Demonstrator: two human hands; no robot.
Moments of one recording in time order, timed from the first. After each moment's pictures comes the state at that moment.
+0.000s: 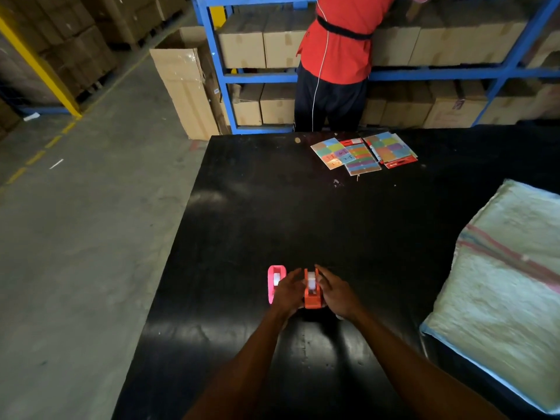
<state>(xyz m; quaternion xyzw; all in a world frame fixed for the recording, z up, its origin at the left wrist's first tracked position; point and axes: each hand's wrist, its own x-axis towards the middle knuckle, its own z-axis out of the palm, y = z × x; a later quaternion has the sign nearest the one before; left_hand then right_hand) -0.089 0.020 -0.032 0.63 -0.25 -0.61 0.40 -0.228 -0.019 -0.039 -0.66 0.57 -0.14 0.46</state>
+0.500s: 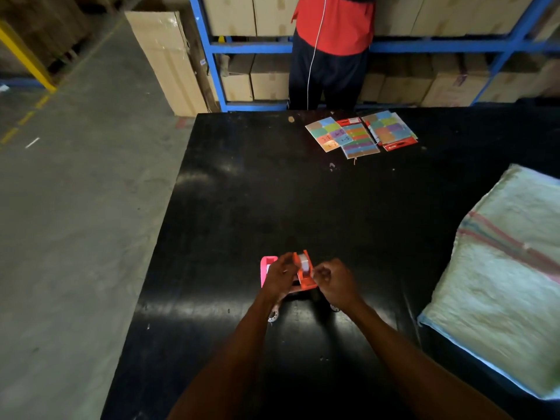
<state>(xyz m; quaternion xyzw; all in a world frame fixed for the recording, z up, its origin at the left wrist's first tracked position) -0.079 -0.003 -0.048 0.61 -0.22 -0.64 0.41 -0.233 -0.031 -0.052 -0.68 0.60 -0.17 0.39</state>
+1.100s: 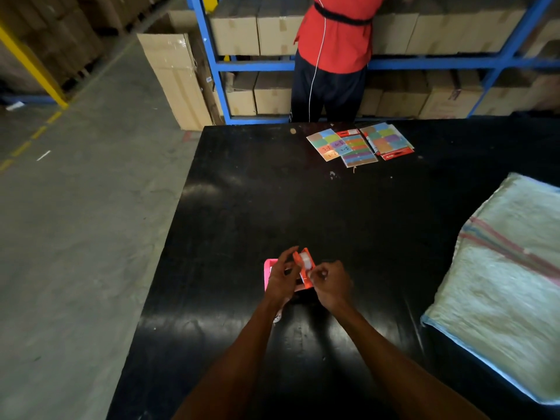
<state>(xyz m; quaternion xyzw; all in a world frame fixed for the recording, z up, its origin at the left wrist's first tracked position) -0.084 0.018 -0.018 0.59 -0.30 -0.57 0.48 -0.212 -0.012 -0.042 -0.62 0.67 -0.21 0.36</state>
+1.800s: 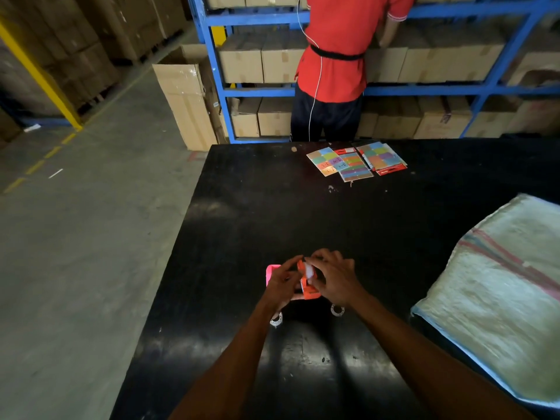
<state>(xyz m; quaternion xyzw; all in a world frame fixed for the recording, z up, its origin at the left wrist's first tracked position) -0.080 0.042 0.012 0.55 -0.30 -0.63 0.45 -0.237 -0.013 0.020 -0.86 0.47 -0.07 0.19</state>
